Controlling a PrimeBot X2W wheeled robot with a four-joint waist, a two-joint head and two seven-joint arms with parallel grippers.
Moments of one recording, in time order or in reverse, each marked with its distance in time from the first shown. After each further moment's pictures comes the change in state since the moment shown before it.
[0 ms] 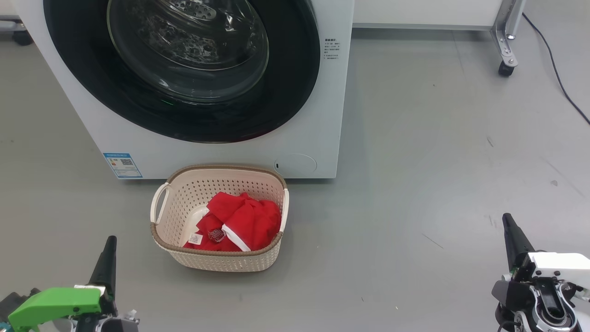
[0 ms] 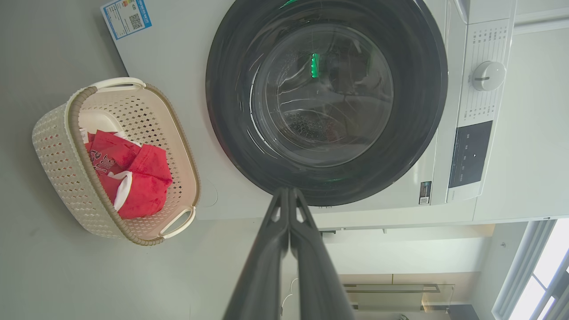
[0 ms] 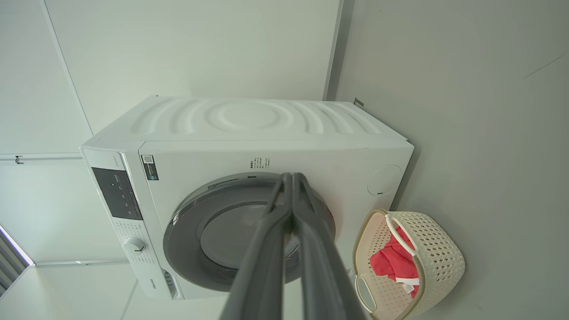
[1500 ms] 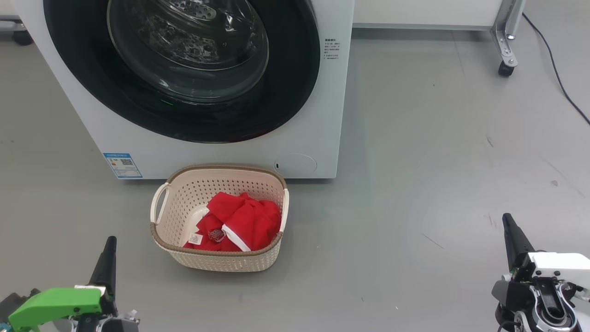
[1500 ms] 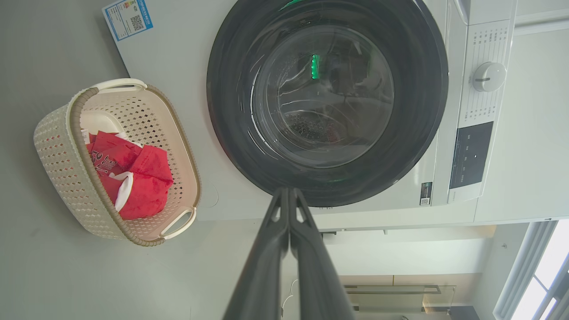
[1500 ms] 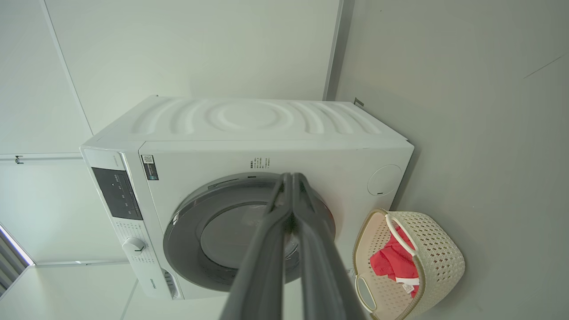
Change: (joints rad) left arm 0.000 0.001 -0.003 0.002 0.000 0.000 -0.007; right arm 0.000 0.000 0.000 0.000 0.000 0.000 0.000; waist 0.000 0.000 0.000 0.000
